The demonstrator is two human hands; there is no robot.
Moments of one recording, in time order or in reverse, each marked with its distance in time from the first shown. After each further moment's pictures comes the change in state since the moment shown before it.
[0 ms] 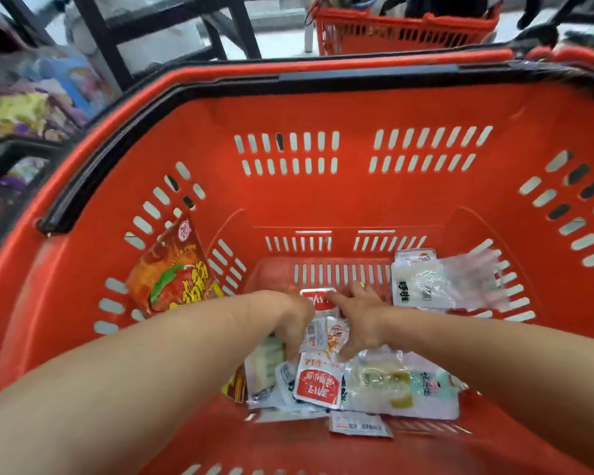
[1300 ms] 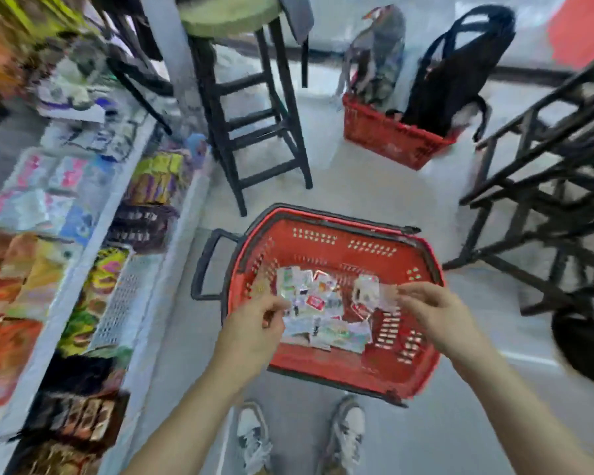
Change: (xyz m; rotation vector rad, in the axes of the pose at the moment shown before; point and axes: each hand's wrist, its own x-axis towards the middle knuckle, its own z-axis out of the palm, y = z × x) left_hand -0.479 0.062 -0.062 -1.213 0.927 -0.189; right_hand -0.430 -0.088 -0.266 0.914 0.474 0.194
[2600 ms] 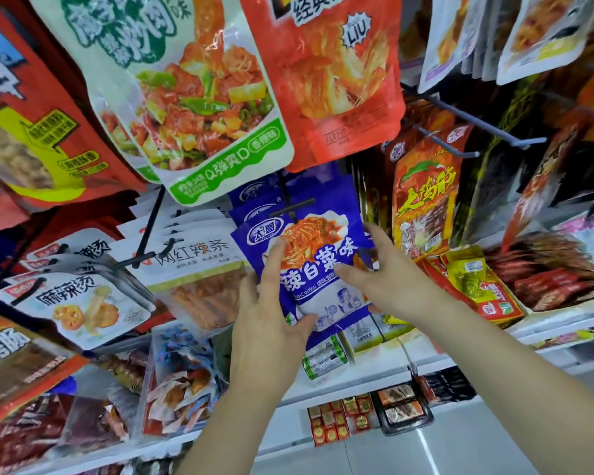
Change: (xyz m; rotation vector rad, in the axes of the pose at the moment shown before) left_hand -0.341 -0.360 -0.339 0.052 1.244 -0.521; right_hand -0.350 -0.256 0.620 -0.368 -1.245 -0.824
